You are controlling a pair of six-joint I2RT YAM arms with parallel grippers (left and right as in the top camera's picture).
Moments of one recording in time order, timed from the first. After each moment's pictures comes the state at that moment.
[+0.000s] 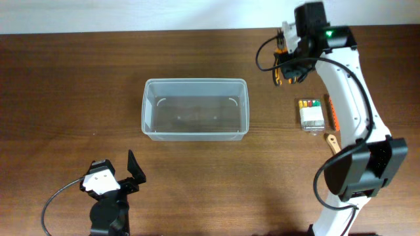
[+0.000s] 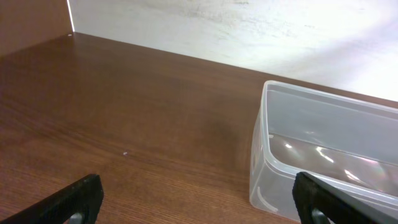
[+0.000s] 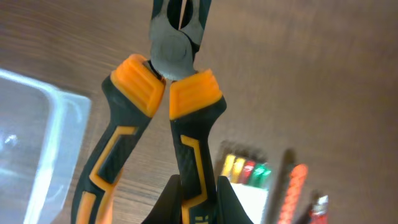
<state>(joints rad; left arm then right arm) -0.13 0.02 0.10 -0.29 -0.33 -0.22 0.13 2.00 2.07 -1.21 0.06 -0.24</state>
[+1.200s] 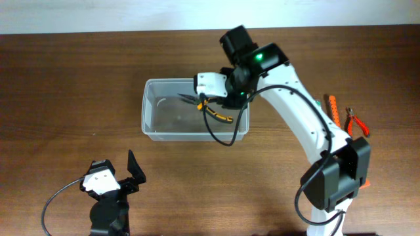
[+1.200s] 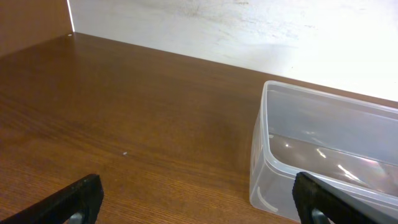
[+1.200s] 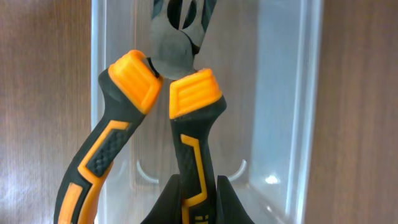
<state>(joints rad) -0.13 0.02 0.10 -0.29 -0.33 -0.22 0.47 2.00 1.92 -1.17 -0.27 -1.11</state>
